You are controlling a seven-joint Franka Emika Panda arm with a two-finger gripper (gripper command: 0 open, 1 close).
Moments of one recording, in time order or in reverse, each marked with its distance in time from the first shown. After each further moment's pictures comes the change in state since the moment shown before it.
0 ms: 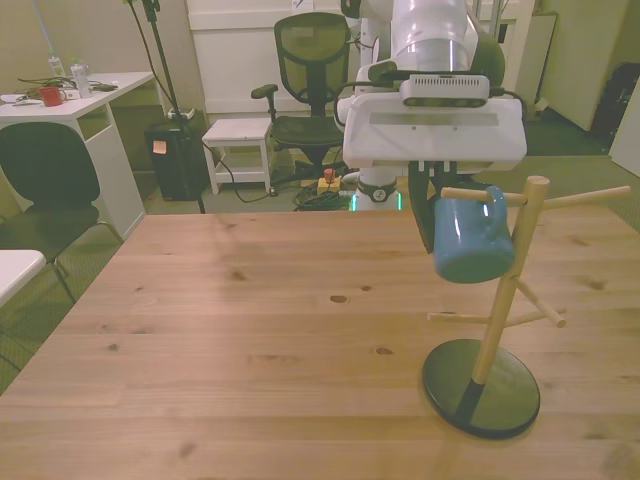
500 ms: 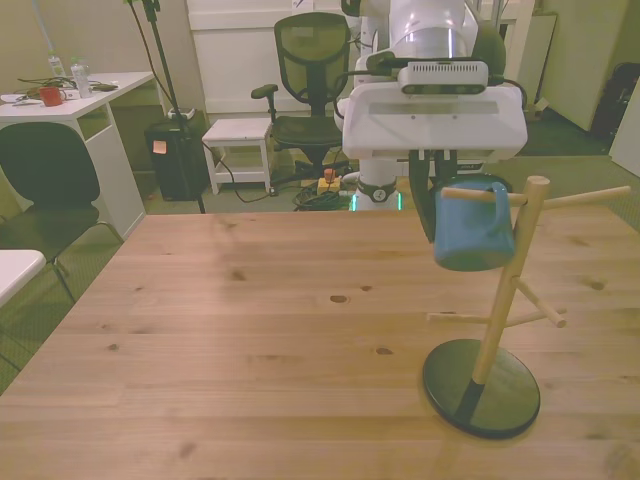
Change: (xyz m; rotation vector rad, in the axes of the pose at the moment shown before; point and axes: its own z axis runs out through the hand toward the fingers) arm 0.005 -0.002 -0.013 0.020 0.004 0.016
